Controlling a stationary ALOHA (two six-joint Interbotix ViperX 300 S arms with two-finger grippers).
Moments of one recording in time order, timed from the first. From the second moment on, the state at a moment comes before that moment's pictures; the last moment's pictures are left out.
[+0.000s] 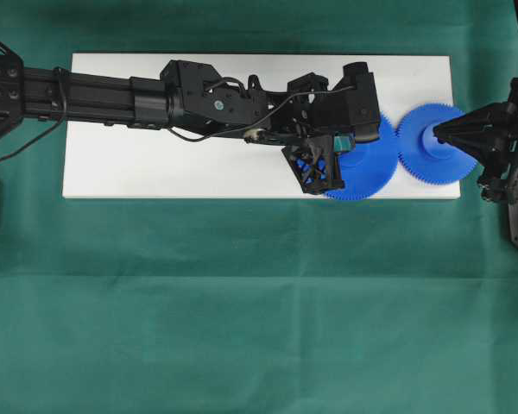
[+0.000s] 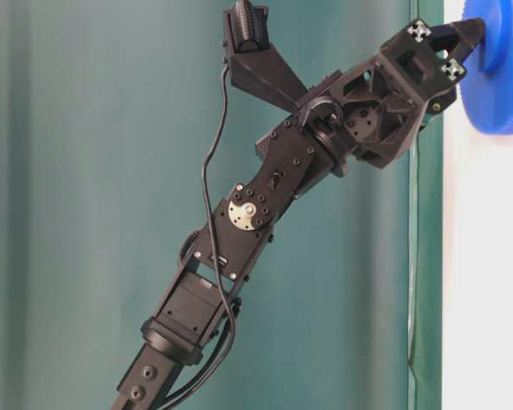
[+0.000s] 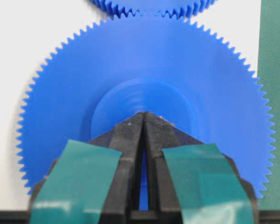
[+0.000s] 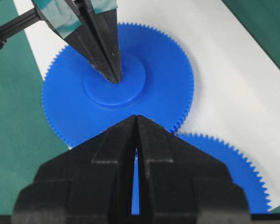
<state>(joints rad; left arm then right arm) 0.15 0.55 -0.06 -0.02 0.32 0.06 -0.27 -0.98 1.34 -0.37 0.19 0.71</state>
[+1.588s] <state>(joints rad) 0.32 -0.18 0.97 -0.02 0.21 -0.10 -0.24 -0.98 1.34 -0.37 0.19 0.72</state>
